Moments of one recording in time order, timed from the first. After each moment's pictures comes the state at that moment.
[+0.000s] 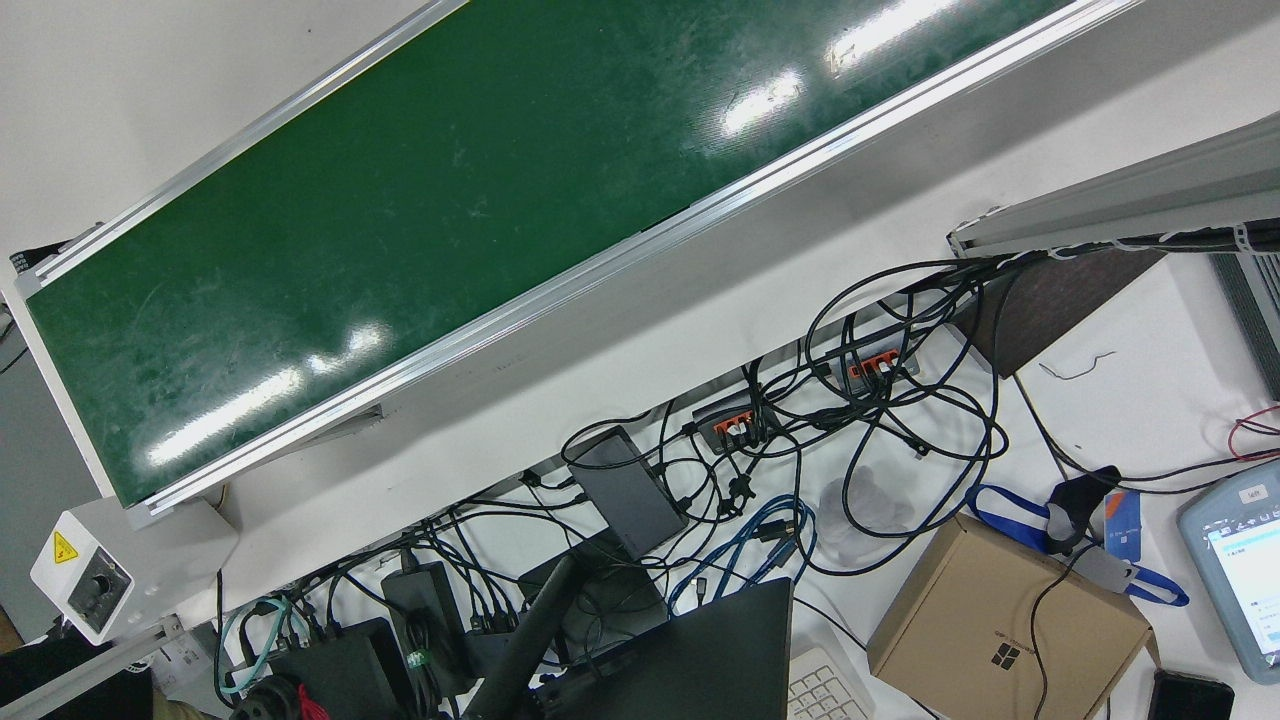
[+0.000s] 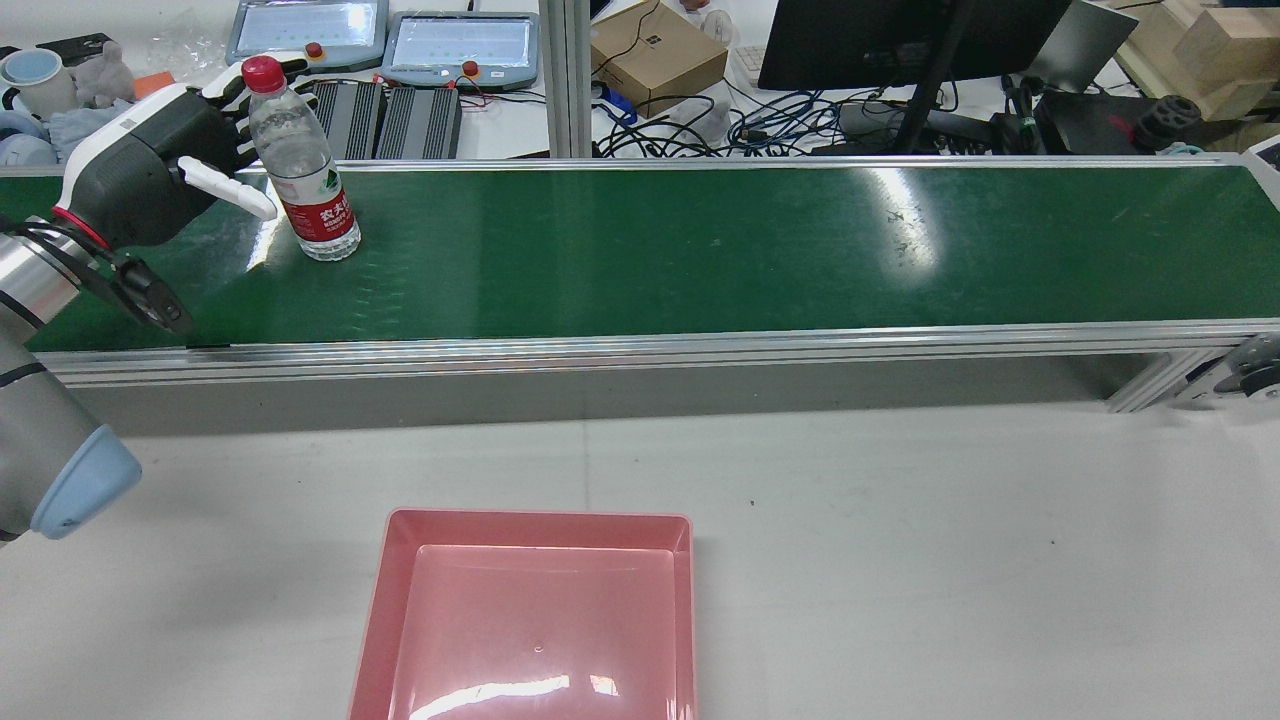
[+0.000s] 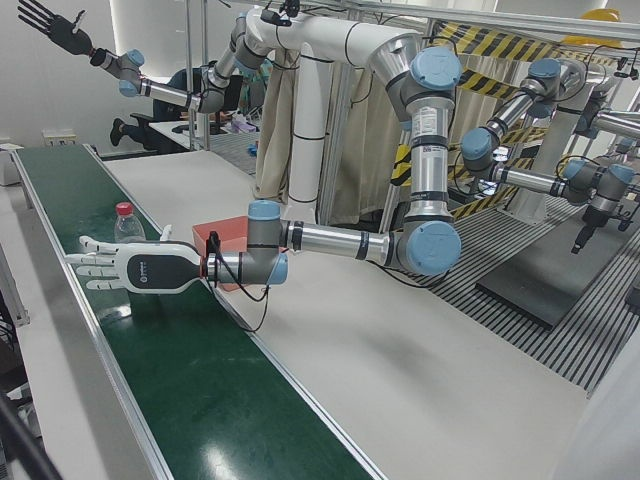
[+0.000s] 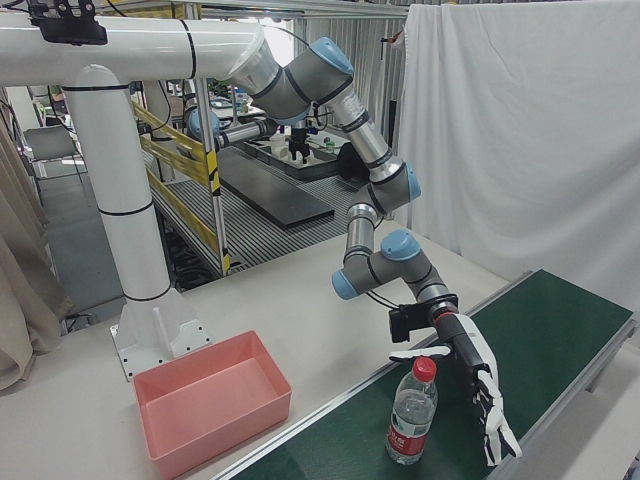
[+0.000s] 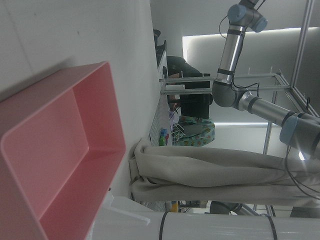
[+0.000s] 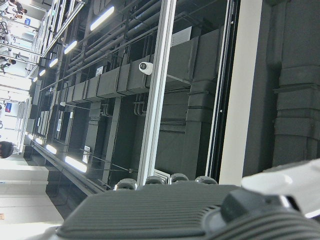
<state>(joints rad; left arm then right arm) -0.97 -1.99 -1.67 0.13 1.37 0.34 1.96 -1.51 1.49 -2.61 -1.55 -0.04</state>
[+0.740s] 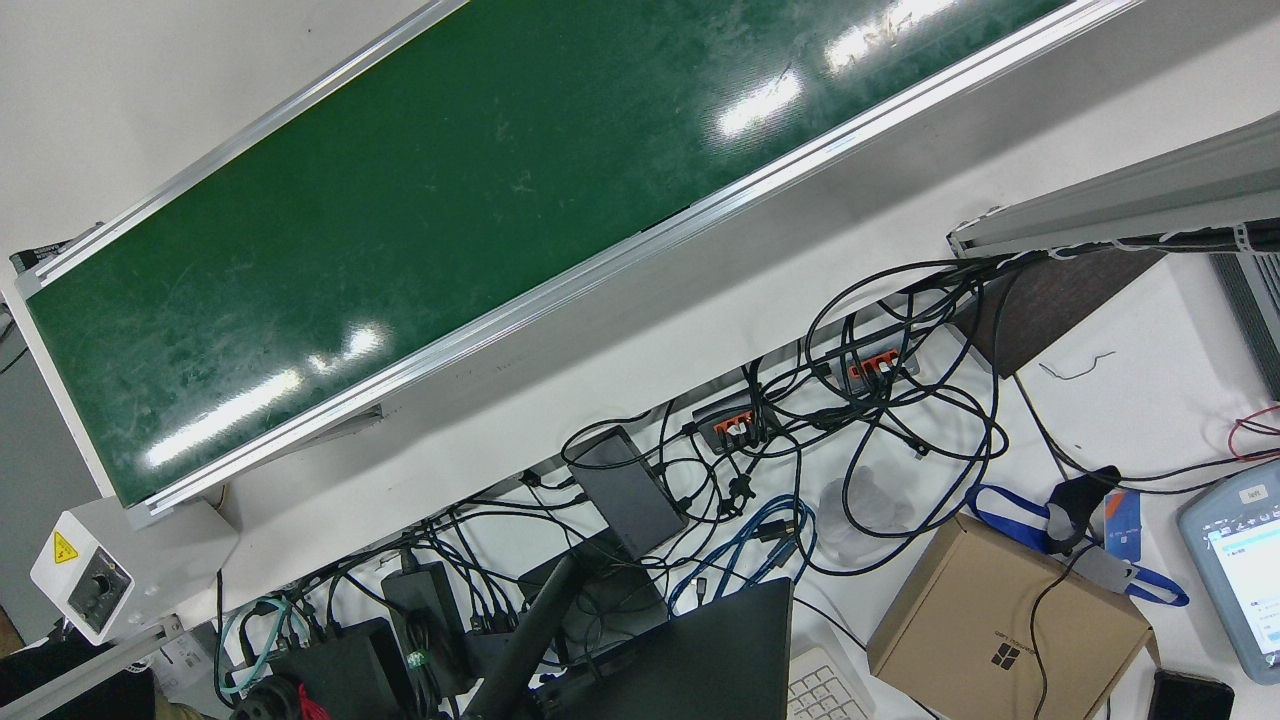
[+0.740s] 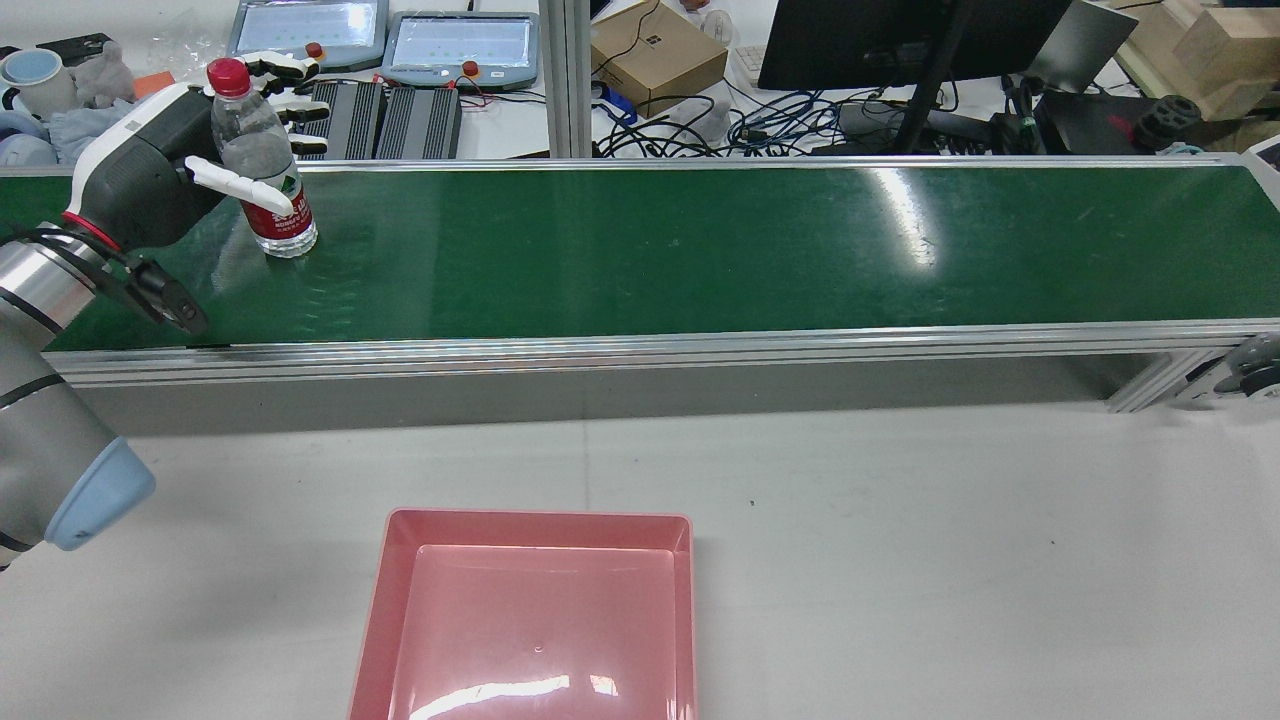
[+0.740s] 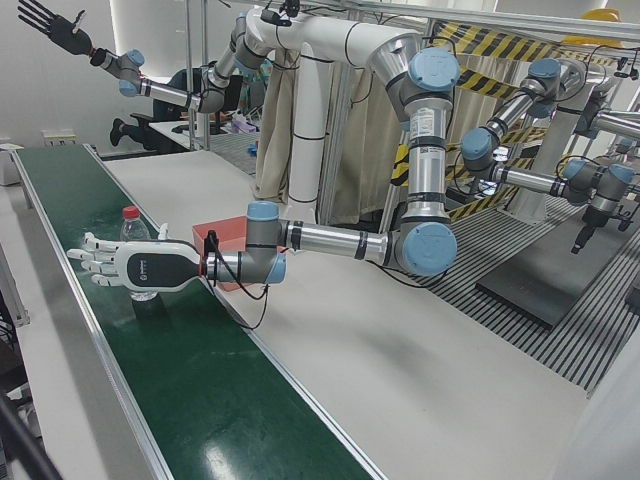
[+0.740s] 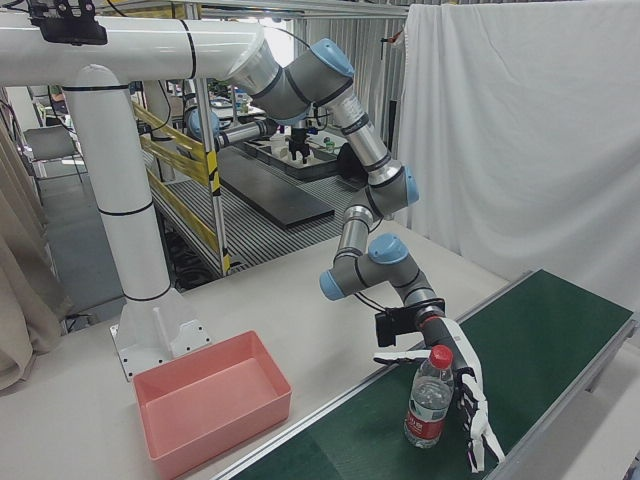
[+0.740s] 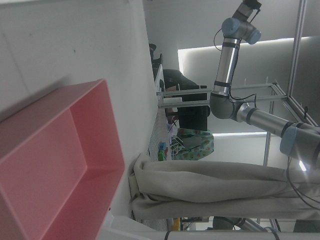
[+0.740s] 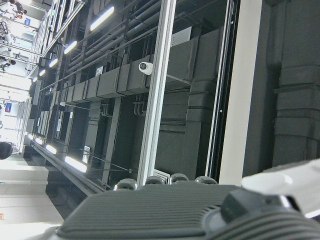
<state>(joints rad) -0.94 -2.00 -1.67 0.12 1.30 0.34 1.96 -1.51 1.49 -2.61 -1.55 -0.04</state>
